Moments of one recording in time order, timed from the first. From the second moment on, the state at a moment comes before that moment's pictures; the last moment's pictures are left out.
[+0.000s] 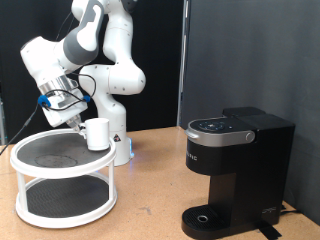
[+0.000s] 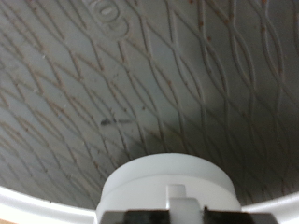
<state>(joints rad) -0.51 -0.67 -0.41 -2.91 0.33 2.17 1.89</state>
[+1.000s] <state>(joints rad) -0.54 -0.78 -0.32 -2.83 0.41 1.95 2.09</state>
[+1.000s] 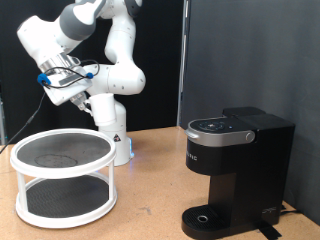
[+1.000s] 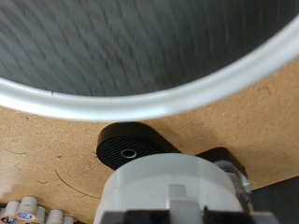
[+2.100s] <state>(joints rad) -0.34 -0.62 -0.01 -2.82 0.70 2.25 2.27</state>
